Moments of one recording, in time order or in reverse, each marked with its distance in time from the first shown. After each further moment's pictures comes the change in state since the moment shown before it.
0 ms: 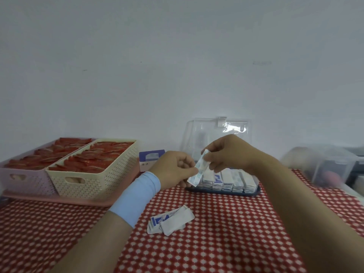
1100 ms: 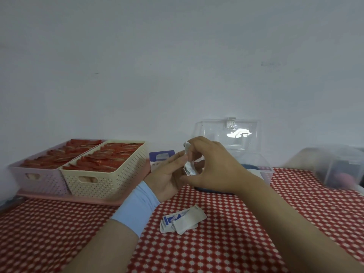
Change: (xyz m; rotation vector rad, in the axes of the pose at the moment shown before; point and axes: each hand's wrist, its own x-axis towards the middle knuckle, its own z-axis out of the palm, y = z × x) left_hand -0.022 -0.021 -0.005 -1.261 -0.140 0.047; right_hand -0.008 -0.012 0.075 -0.403 0.207 -0.625
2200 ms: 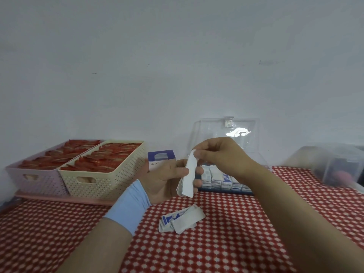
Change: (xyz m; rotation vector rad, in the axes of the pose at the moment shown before) left_hand -0.006 0.011 -0.011 0.131 -0.222 -0.298; right_hand 0.002 0.015 -0.021 0.546 -0.012 0.436
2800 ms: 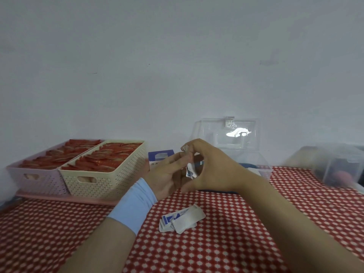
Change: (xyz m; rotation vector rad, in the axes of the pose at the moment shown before) left_hand 0.011 -0.003 0.006 0.019 0.288 0.144; right_hand -0.010 -0.002 0.018 -0.345 -0.149 -0.243
